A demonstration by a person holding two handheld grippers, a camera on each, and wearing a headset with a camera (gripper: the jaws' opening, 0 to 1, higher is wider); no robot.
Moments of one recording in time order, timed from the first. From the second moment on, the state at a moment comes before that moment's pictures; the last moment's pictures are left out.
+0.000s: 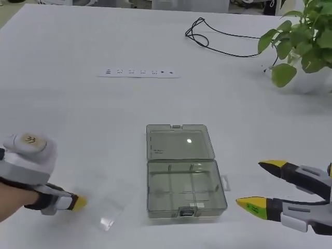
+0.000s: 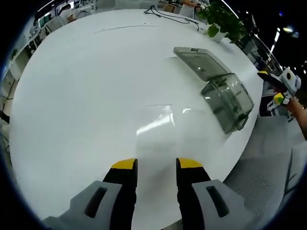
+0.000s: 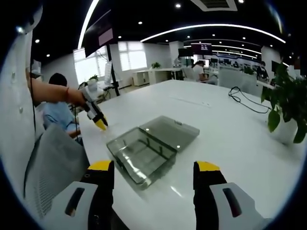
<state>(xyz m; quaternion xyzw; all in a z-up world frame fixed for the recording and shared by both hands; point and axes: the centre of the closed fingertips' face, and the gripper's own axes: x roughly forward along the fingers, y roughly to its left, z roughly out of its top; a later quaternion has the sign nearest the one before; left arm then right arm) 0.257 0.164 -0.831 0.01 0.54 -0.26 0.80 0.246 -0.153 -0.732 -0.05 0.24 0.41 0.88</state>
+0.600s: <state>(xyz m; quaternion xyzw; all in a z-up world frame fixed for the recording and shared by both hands) 0.261 0.100 -0.761 -0.13 0.43 -0.30 0.84 0.249 -0.106 -0.701 0.00 0.23 0.42 0.88</state>
